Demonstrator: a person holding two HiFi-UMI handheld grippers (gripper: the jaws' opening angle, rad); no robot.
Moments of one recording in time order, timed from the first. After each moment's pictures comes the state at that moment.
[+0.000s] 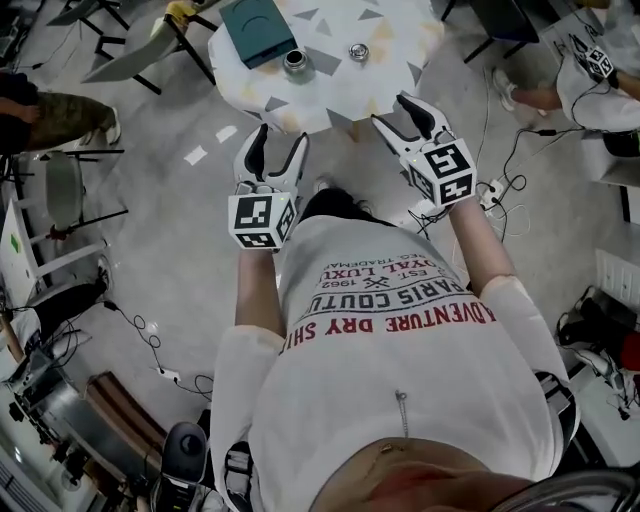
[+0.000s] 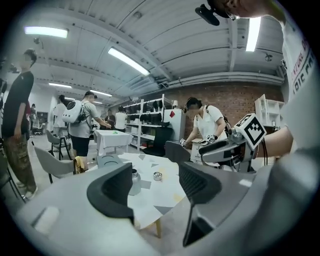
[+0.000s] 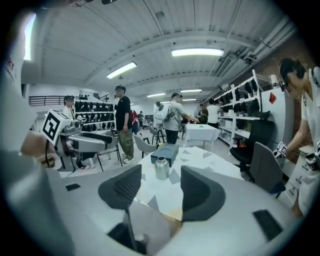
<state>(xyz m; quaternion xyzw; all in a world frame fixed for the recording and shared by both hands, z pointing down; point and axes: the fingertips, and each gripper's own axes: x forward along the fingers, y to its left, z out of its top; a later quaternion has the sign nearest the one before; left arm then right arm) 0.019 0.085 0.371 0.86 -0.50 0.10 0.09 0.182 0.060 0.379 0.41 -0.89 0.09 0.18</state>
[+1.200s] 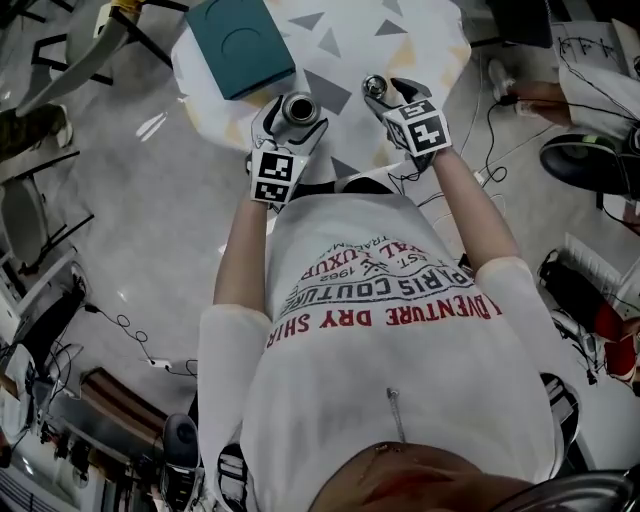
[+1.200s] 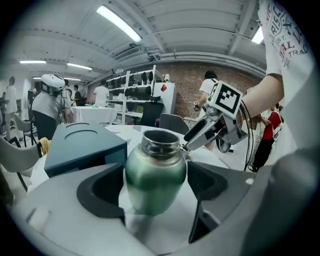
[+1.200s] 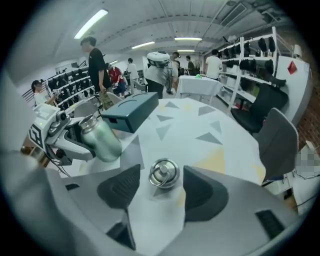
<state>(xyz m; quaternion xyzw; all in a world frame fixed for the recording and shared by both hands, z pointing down) 0.041 -0.127 0.573 0.89 -0.38 0.21 0.15 0.172 -0.162 0.575 0.38 -0.80 0.23 0.40</state>
